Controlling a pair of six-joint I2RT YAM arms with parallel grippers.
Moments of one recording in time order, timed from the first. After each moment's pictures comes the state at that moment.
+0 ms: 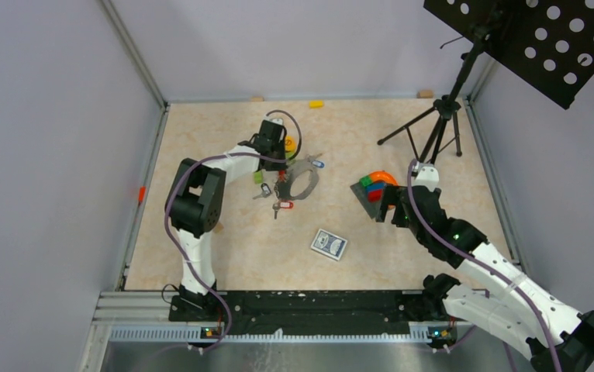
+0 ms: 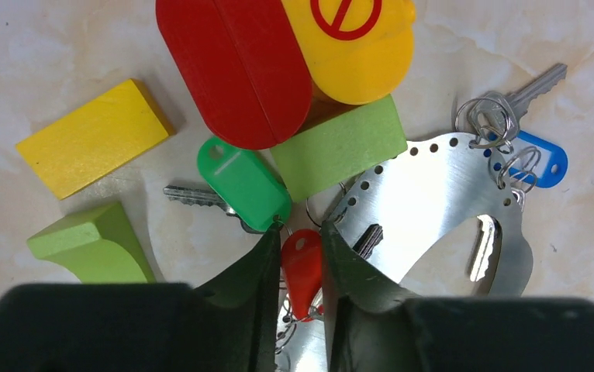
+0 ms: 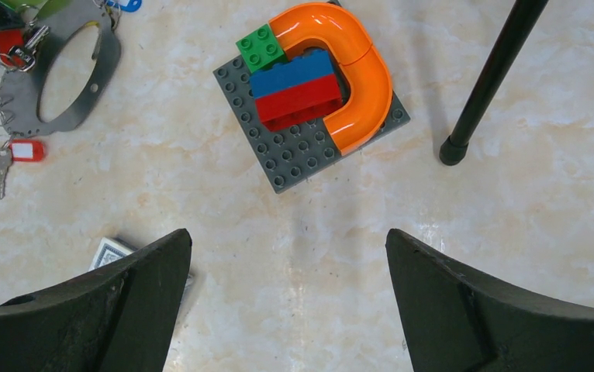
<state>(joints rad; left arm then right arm) -0.40 2.01 1.37 -0.24 -0.07 -0.36 0.67 0.74 0.67 -0.59 0.46 0.54</state>
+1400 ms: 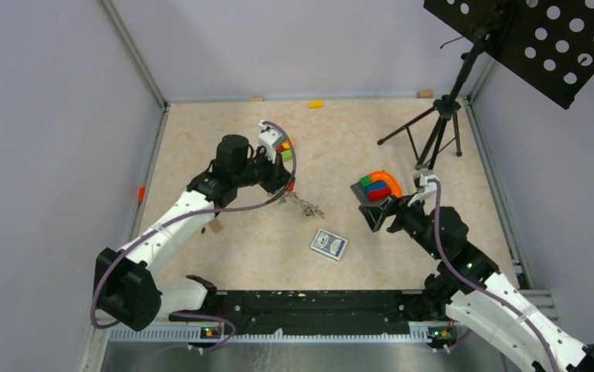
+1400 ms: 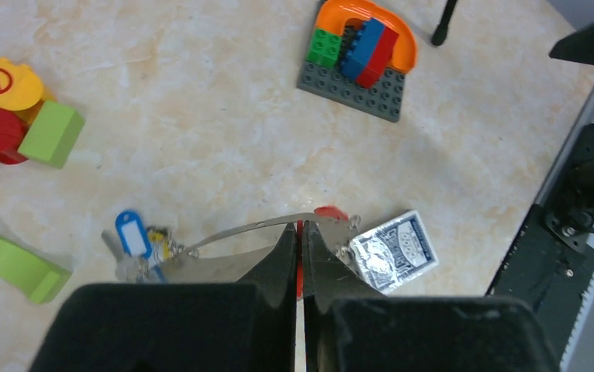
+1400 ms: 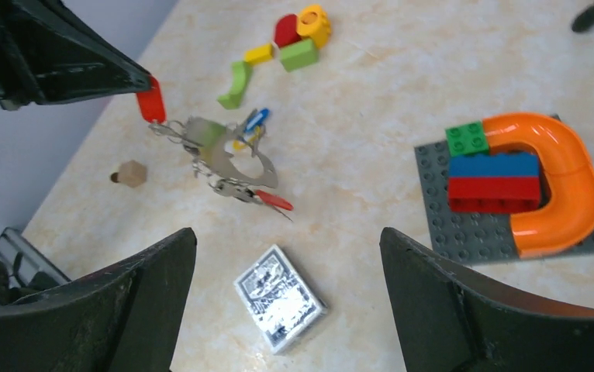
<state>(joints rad) -0.46 1.26 0.96 -0.17 0.48 -0.07 0.67 0.48 0.48 -0.22 0.11 0.46</state>
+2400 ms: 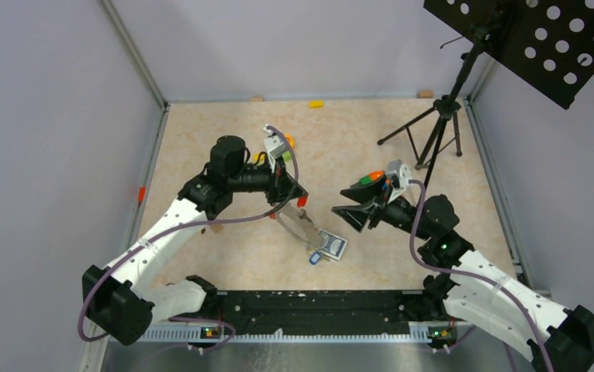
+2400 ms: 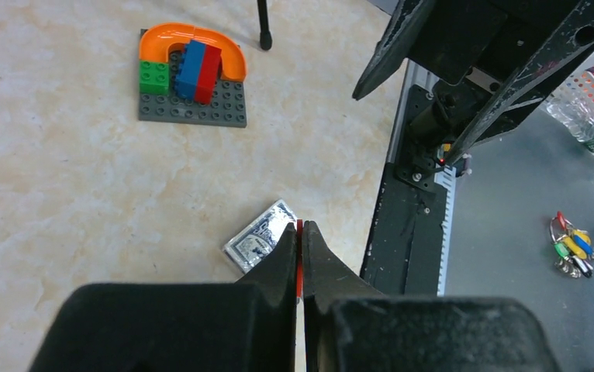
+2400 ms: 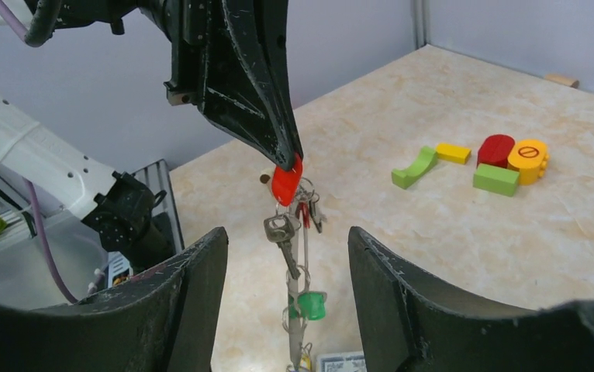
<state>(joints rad) -0.52 1.15 1.00 -0.24 0.81 -0.11 0.68 0.70 0.43 0.43 -0.43 0.33</state>
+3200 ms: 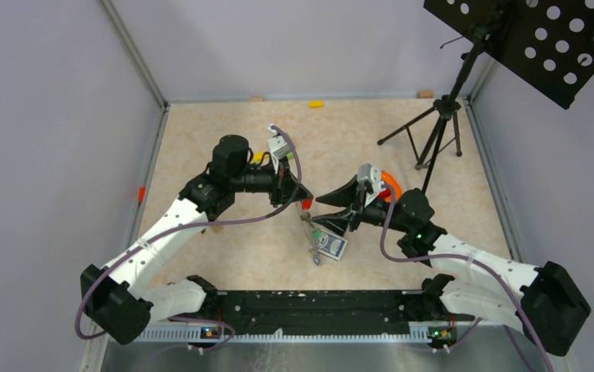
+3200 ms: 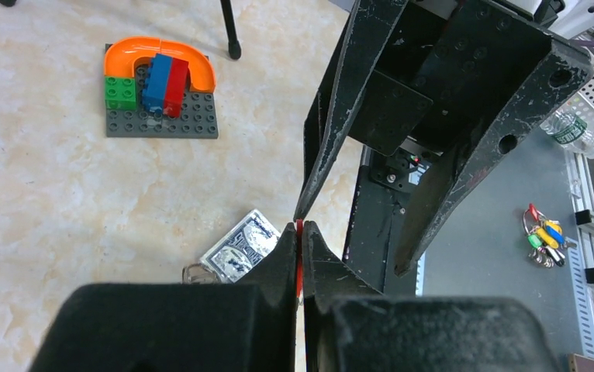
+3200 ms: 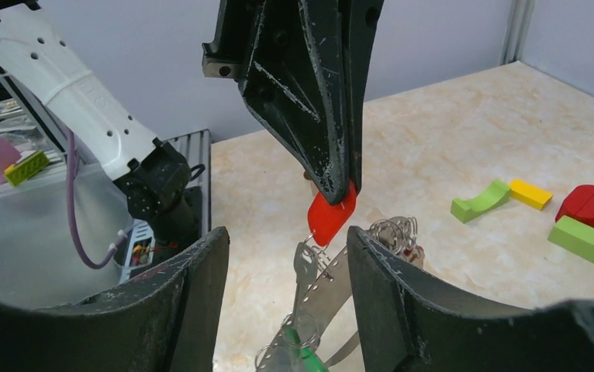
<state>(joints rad) -0.57 1.15 1.03 -0.24 0.84 -0.14 0.77 0.99 0.47 0.73 -0.58 0.28</state>
